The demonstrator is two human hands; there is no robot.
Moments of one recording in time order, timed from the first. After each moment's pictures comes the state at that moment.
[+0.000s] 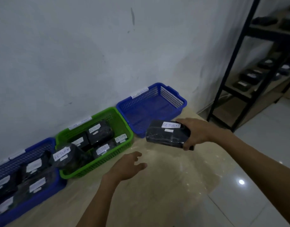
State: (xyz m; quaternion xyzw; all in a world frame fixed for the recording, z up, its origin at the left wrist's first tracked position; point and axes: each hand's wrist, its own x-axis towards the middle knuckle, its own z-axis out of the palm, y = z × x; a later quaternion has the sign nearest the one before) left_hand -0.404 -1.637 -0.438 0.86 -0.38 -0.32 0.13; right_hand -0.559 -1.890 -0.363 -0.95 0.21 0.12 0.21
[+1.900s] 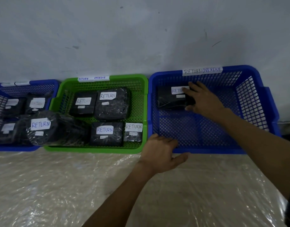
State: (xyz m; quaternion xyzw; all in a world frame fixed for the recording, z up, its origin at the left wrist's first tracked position) left_hand -0.330 -1.800 -0.540 0.92 -0.36 0.00 0.16; right_hand -0.232 -2.026 -0.545 -0.98 -0.03 0.12 0.15
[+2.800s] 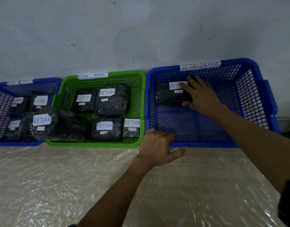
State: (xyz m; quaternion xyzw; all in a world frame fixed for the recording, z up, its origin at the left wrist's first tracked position) left_hand -0.332 -1.804 -0.542 0.93 -0.34 0.03 0.16; right_hand -0.235 -2.028 -0.557 -0.99 -0.05 0.09 0.10
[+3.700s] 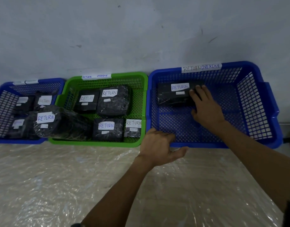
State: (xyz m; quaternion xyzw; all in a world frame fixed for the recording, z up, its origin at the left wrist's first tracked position) left_hand -0.331 -1.803 -0.551 0.93 -0.33 0.03 0.15; right_hand -0.274 -2.023 -0.579 -0.99 0.00 0.00 0.16
